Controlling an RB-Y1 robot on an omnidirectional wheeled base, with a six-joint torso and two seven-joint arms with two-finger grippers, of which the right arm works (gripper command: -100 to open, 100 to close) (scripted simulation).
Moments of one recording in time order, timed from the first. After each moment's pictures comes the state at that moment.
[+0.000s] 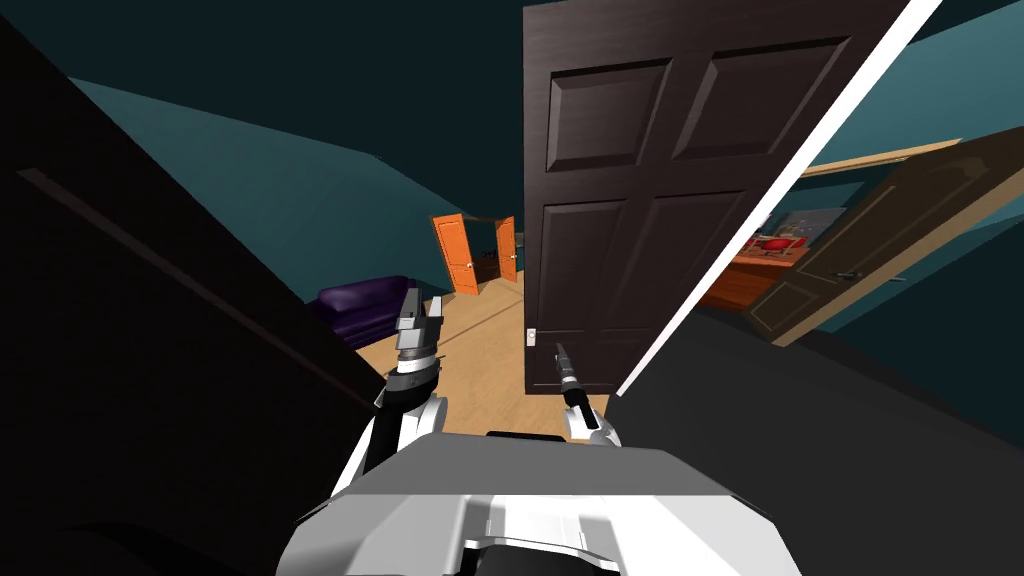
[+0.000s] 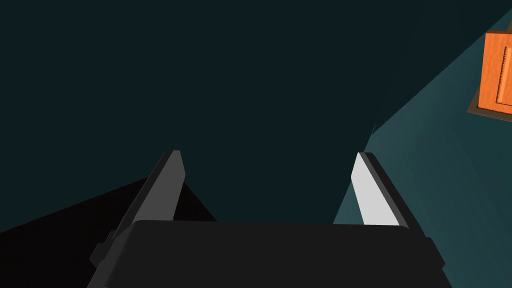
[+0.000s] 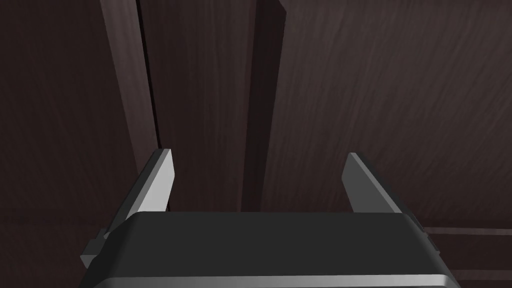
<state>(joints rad) -0.19 0.01 -0.04 -0.58 0.00 -0.81 0.05</state>
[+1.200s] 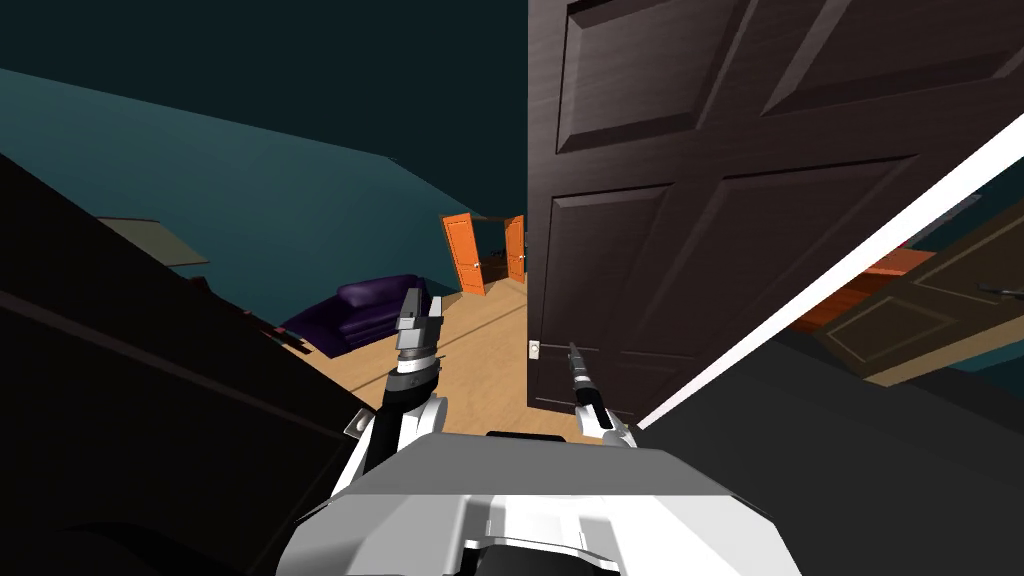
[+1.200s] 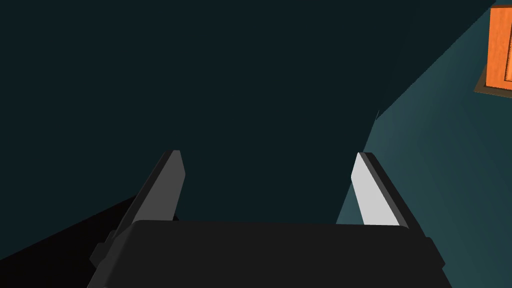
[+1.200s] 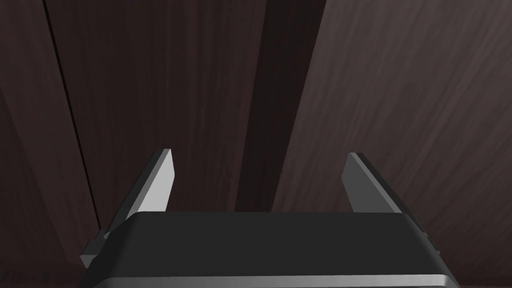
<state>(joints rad) -0.18 -0.05 -0.12 -0.61 -0.01 -0.80 0.08</state>
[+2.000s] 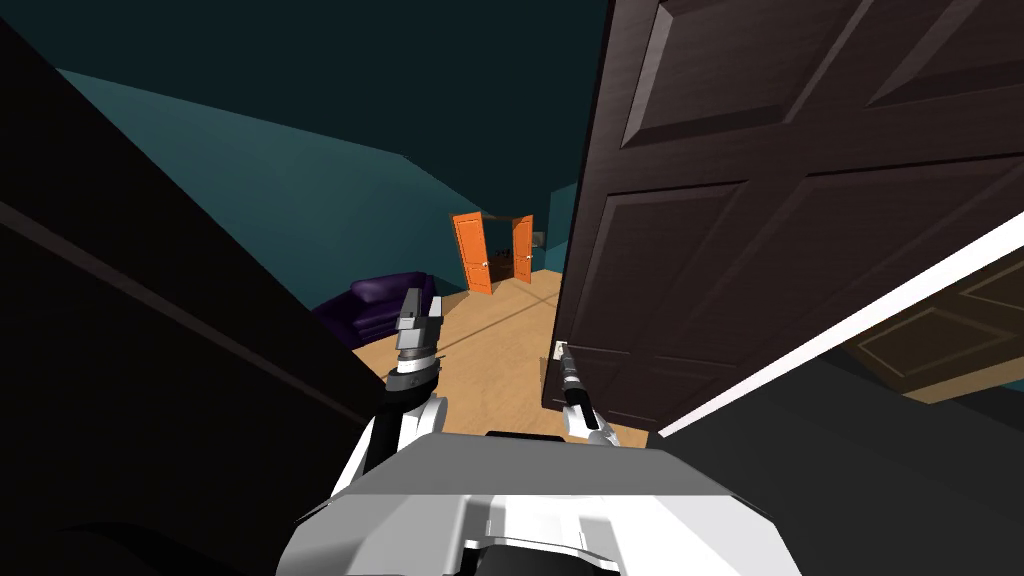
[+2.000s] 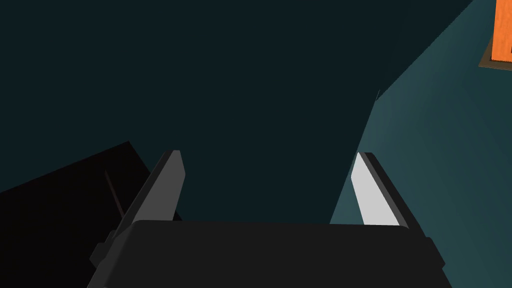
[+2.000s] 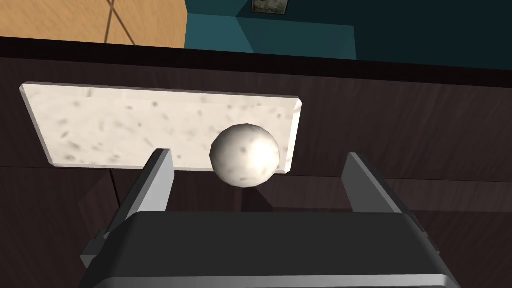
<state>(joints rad) -0.19 0.05 -0.14 -0.60 -0.01 -0.80 0.09</state>
